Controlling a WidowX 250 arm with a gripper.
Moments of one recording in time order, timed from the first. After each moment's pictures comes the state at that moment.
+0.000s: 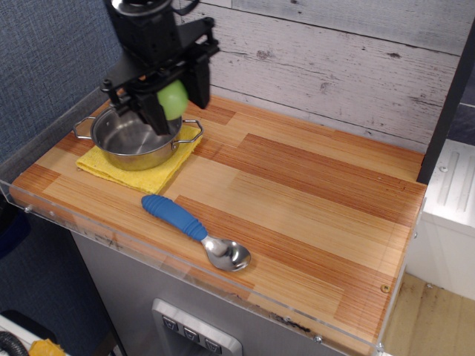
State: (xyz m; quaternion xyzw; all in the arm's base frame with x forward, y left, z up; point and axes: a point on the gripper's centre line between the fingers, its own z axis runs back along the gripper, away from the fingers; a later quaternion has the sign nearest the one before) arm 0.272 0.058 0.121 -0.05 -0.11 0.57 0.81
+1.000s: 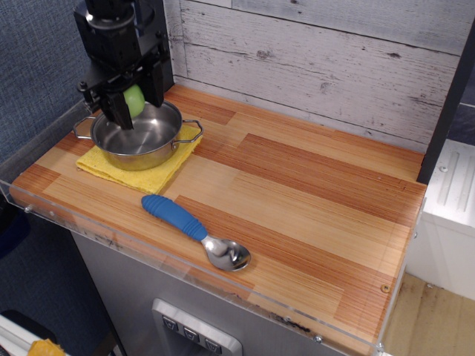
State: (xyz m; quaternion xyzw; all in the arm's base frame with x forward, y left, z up) arm 0.304 0.132 0.075 0.00 -0.10 0.63 0.77
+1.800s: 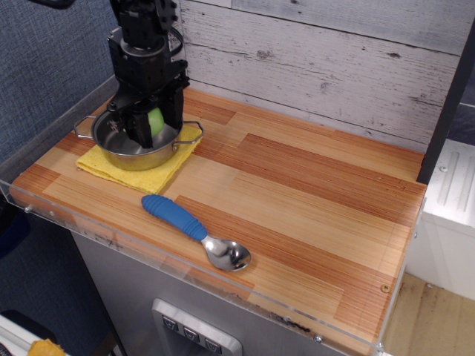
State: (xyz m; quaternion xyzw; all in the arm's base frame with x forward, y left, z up) arm 0.321 0.122 0.042 0.02 -0.09 0.63 0.77
